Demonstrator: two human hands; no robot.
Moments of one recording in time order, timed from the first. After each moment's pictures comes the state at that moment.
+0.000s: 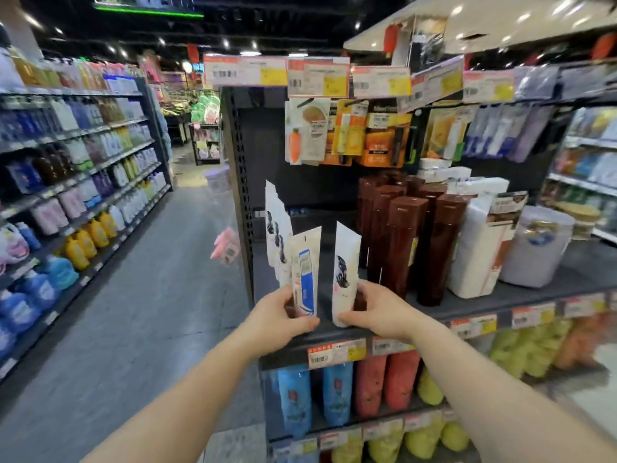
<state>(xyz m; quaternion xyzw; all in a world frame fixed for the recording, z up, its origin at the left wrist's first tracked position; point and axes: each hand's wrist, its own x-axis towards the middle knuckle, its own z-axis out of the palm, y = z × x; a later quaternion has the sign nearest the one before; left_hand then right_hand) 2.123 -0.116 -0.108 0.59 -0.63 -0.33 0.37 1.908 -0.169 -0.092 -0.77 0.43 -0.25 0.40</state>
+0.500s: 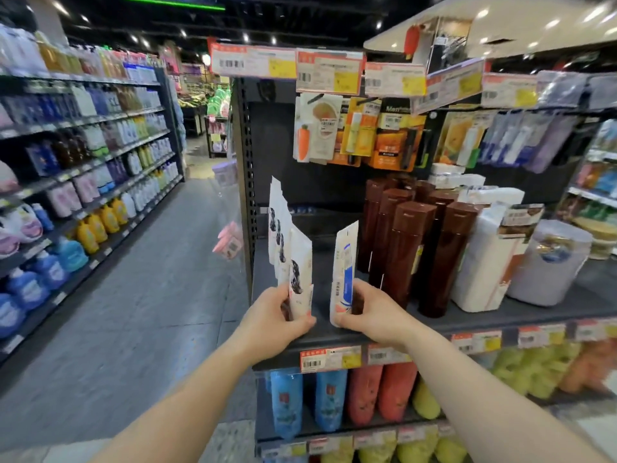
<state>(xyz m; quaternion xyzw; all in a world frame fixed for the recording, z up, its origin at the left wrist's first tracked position) 2.118 -0.119 -0.121 0.61 -0.63 -0.25 0.41 1.910 -0.187 -0.107 -0.77 0.44 -0.25 0.39</state>
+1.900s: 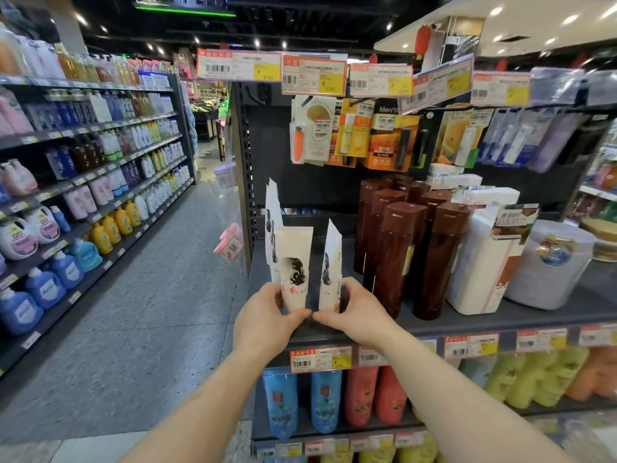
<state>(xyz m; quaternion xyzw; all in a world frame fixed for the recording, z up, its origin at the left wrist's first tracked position) 2.092 -0.124 -0.128 0.73 -0.53 -0.11 0.41 1.920 -0.183 -0.107 -0.75 0.49 -0.26 0.37</state>
